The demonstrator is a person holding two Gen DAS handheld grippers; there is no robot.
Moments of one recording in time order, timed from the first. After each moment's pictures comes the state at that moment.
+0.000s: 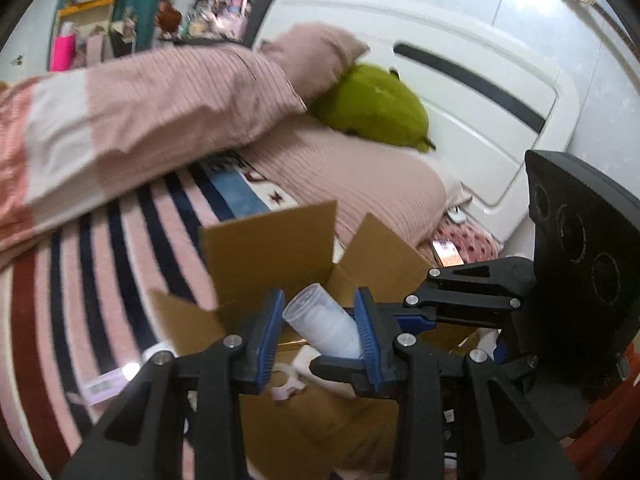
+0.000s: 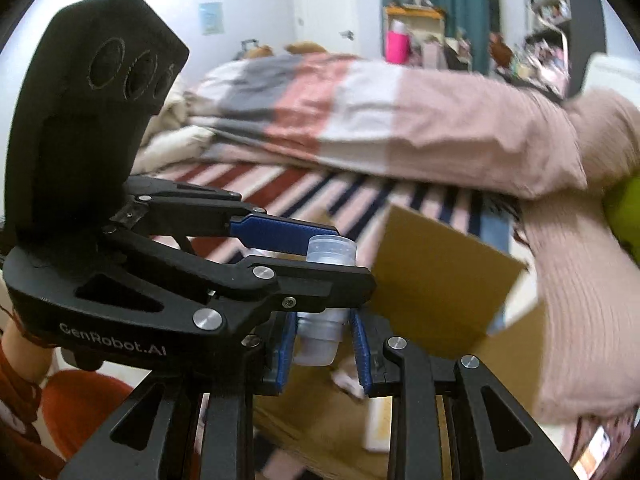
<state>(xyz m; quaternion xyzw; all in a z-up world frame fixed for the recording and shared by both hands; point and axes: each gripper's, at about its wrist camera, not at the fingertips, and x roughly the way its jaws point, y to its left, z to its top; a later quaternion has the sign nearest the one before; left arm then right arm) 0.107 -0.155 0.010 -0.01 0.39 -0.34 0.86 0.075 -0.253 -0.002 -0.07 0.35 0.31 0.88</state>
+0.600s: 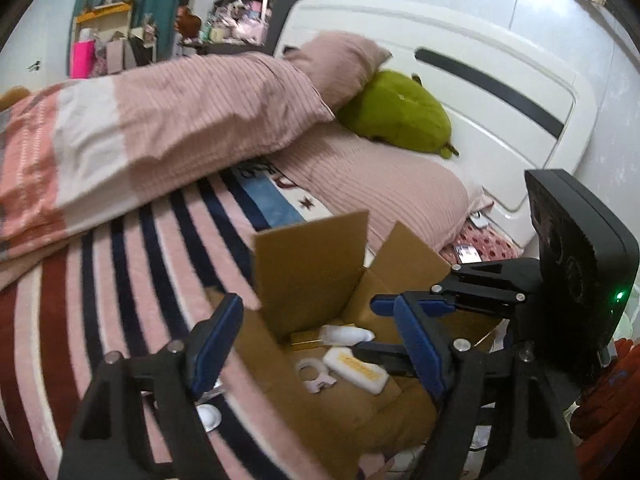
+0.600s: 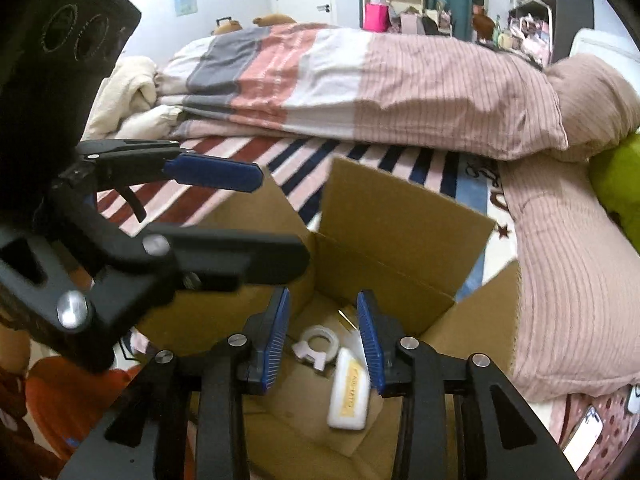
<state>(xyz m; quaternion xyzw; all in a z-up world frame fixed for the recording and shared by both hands) 0.097 -0.117 0.030 -0.01 0.37 -0.29 0.88 0.082 -0.271 -0.013 -0.08 0.38 0.29 0.87</state>
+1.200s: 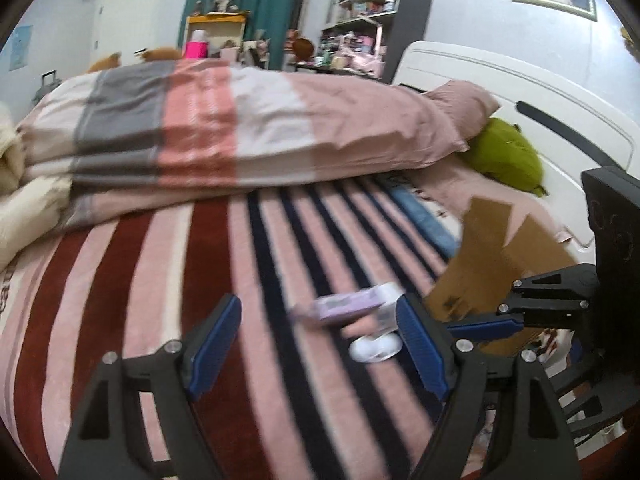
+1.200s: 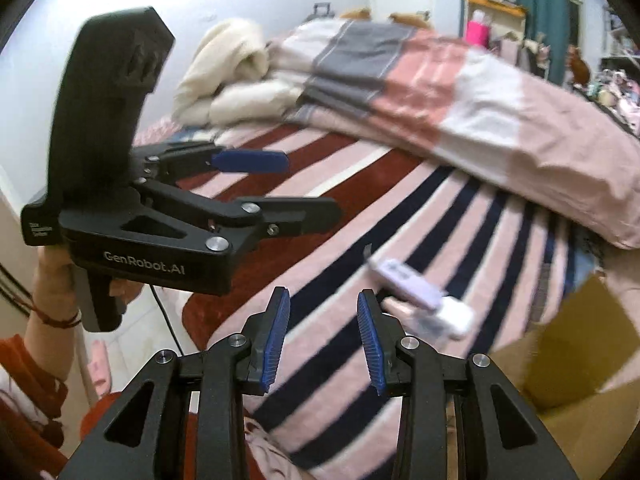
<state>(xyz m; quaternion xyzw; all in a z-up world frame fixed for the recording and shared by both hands) 0.035 0.083 -0.029 -0.05 0.33 -0.12 0.93 0.036 -0.084 -0.016 -0.14 0.38 0.41 0.81</state>
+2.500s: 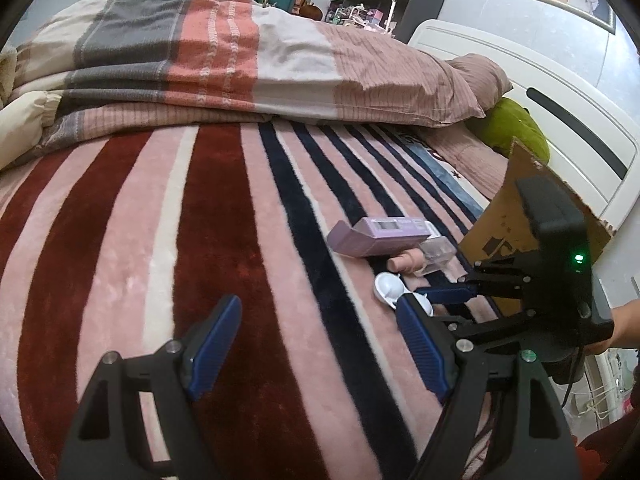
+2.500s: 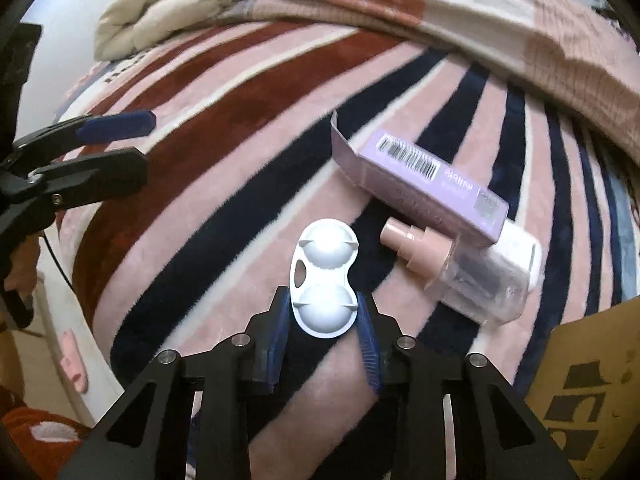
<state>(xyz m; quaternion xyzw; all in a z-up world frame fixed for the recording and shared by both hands) 0.046 0.118 -0.118 -0.09 0.38 -0.16 0.91 0.096 -0.055 -0.149 -0.17 0.48 0.33 0.79</state>
